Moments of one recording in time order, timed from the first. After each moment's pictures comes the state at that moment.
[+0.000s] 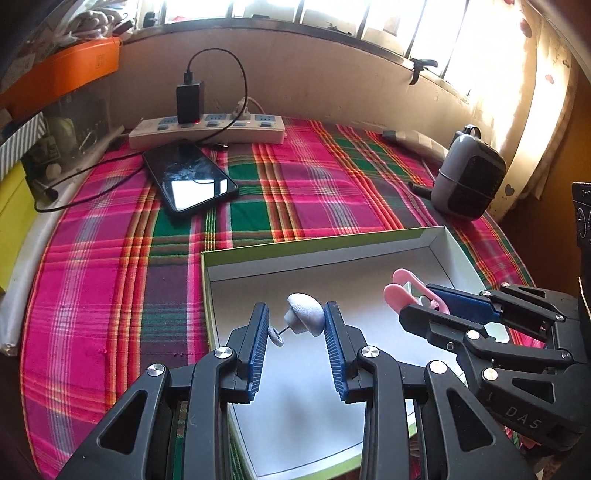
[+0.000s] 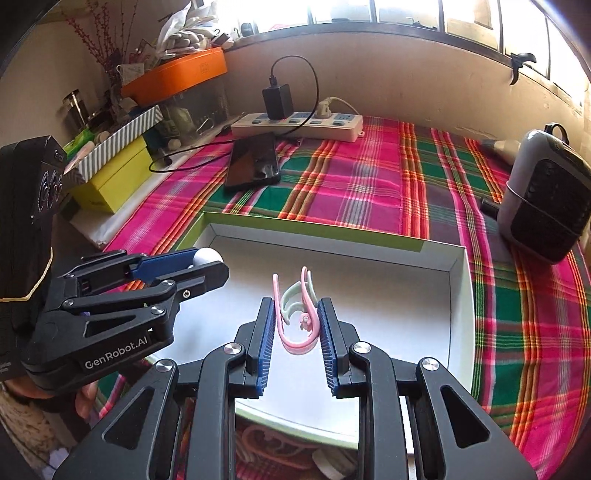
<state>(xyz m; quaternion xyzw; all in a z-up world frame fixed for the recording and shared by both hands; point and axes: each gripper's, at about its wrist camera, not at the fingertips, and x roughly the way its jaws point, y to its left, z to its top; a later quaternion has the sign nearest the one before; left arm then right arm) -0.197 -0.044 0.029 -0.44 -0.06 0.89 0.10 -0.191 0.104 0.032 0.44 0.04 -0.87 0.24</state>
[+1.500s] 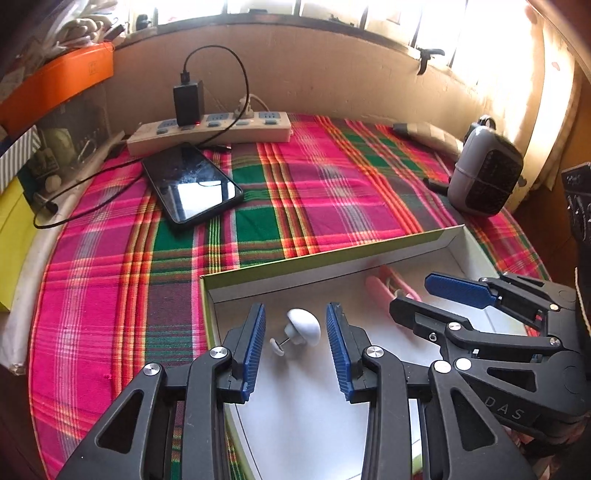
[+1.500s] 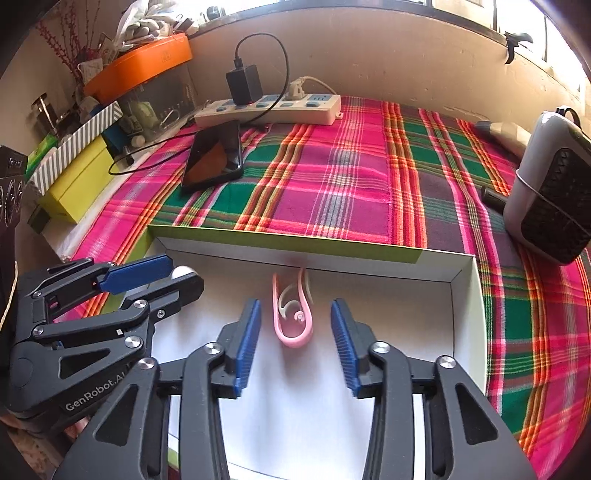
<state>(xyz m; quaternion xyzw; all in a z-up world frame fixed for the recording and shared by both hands) -0.210 -0.040 0.028 -0.44 -0.03 0.90 0.08 -0.227 0.102 0.015 0.46 0.03 -0.86 0.20</state>
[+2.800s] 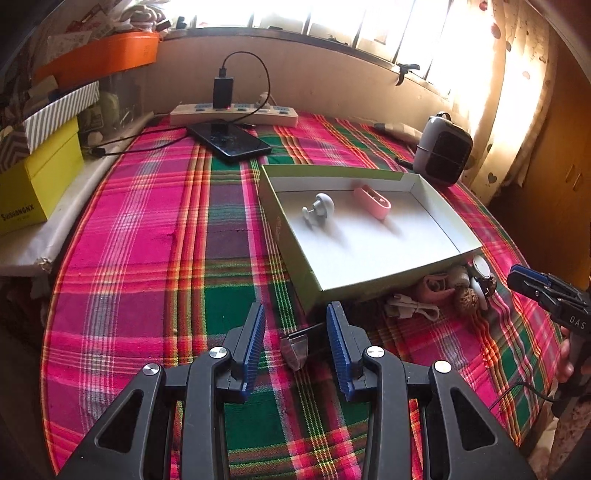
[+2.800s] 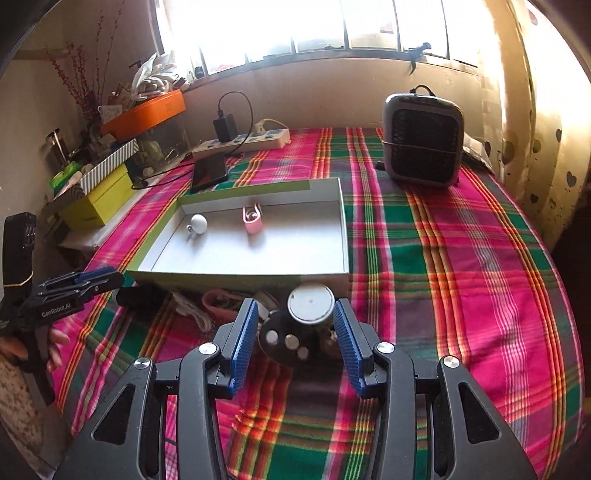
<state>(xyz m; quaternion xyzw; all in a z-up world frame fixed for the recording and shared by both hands) -0.079 -0.093 0.021 -0.42 -0.06 0.90 0.11 -0.079 0.202 0.038 0.40 -0.02 -0.90 0.15</state>
